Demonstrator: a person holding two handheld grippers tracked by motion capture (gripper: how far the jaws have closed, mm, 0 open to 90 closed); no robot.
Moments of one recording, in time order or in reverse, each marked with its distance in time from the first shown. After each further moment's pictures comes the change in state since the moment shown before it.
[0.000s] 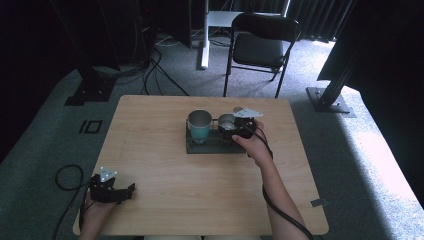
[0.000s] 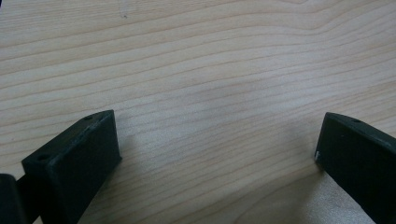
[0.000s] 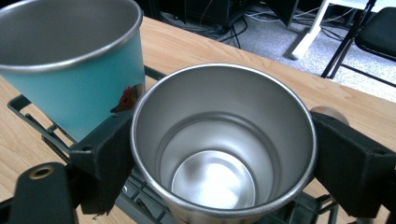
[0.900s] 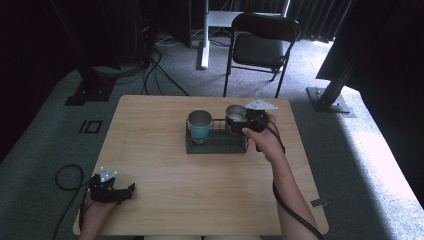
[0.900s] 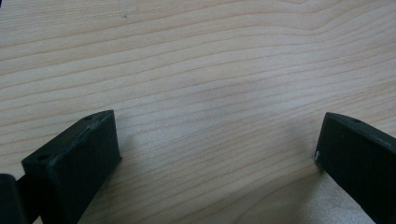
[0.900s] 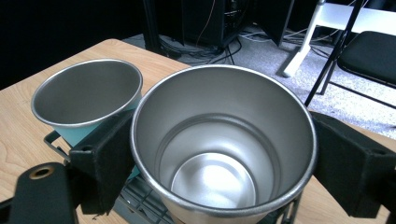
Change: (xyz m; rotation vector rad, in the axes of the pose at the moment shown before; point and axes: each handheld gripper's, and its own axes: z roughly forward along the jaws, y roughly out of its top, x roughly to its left) left arm 0.000 0.000 0.000 0.000 0.000 0.000; right arm -0.013 0.029 -0.043 -0.071 -0.008 0.017
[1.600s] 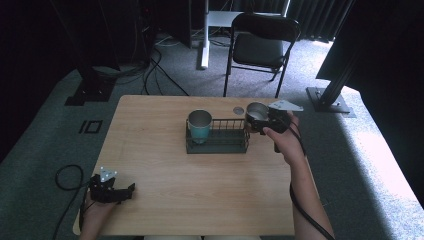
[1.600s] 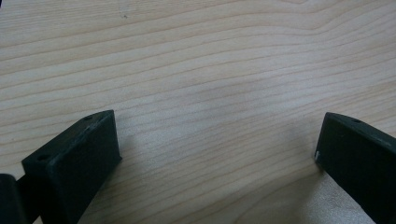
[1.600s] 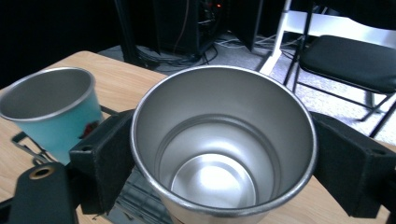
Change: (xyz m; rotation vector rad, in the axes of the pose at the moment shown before) left arm 0.000 0.000 0.000 0.000 0.000 0.000; right arm -0.039 -0.005 -0.044 -0.039 -0.081 0.039
